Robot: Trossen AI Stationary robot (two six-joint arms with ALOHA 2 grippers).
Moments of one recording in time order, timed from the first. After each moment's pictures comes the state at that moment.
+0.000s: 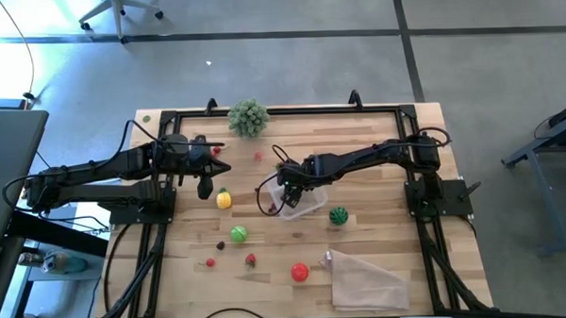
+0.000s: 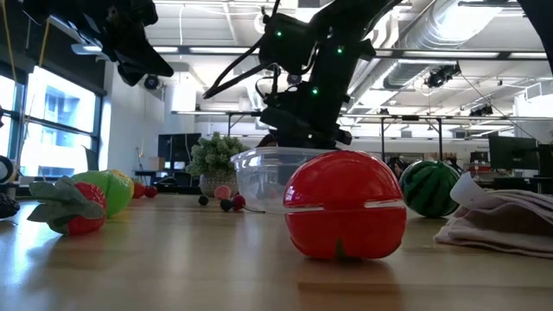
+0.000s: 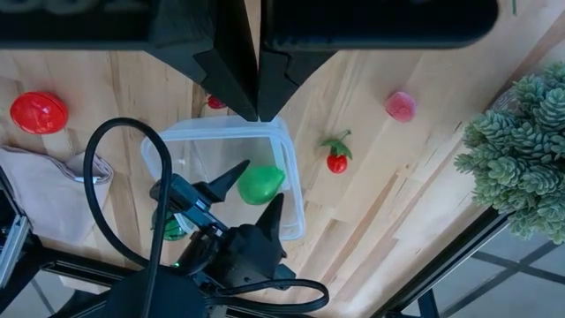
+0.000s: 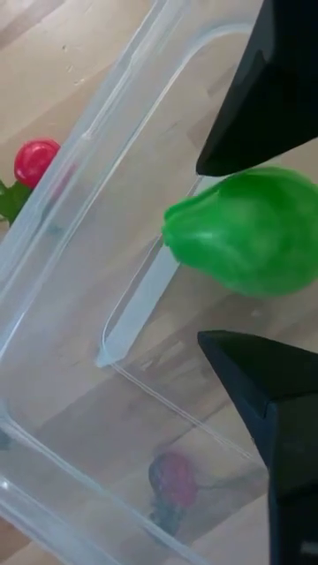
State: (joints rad) left arm 0.37 0.71 0.60 -0.41 0.09 -0.11; right arm -0.03 1.99 1.39 -0.59 0.24 0.52
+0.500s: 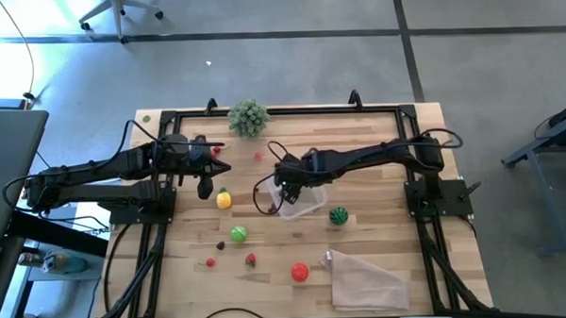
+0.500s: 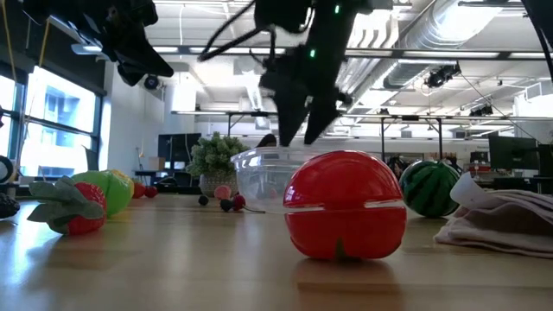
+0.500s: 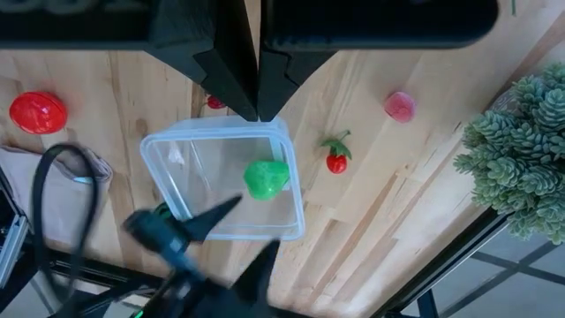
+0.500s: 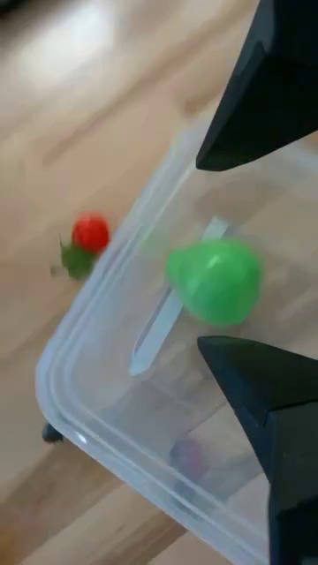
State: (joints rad) left arm 0.37 0.71 0.60 -0.41 0.09 -0.11; right arm 0.02 1.96 1.59 -0.88 0.40 0.57
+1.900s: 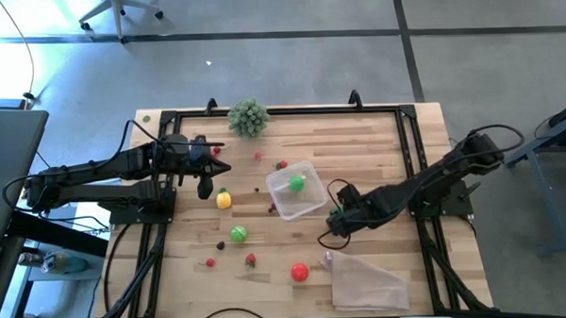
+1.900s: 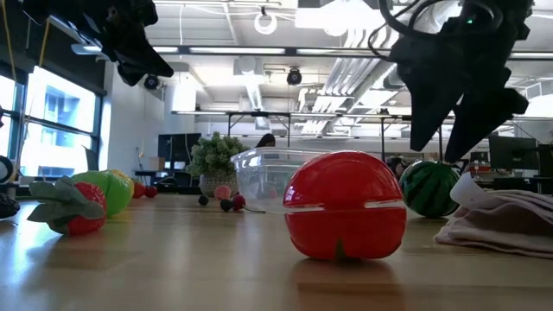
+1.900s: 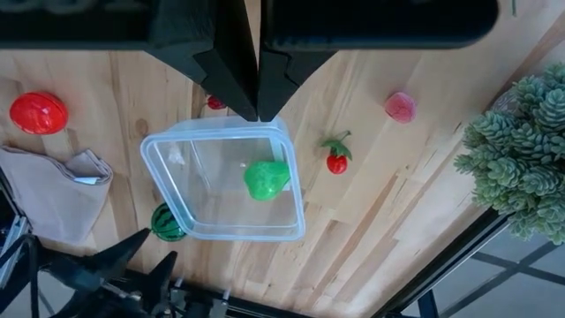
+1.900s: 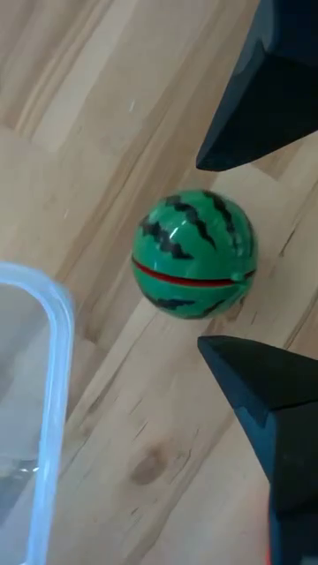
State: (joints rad) left arm 0.37 0.71 0.60 -0.42 0.09 -0.11; right arm 0.39 1.52 0.94 -0.74 0.32 1.39
